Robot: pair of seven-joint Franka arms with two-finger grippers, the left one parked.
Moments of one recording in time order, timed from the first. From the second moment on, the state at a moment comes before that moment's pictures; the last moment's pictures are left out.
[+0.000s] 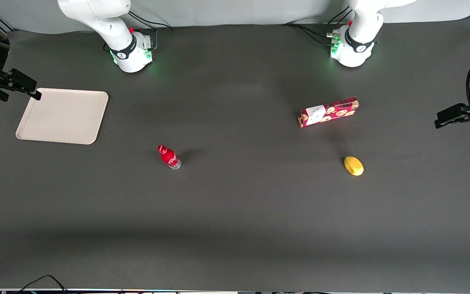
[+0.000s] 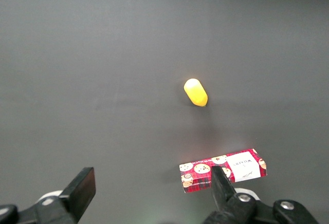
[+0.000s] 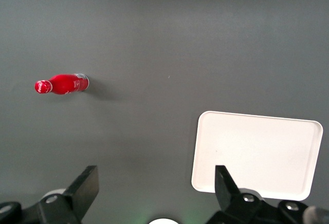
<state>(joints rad) 0.06 -0.22 -0.13 -1.81 -0.01 1.58 -0.04</state>
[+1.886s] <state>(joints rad) 0.07 0.28 0.36 -1.95 -0.12 2.16 0.40</state>
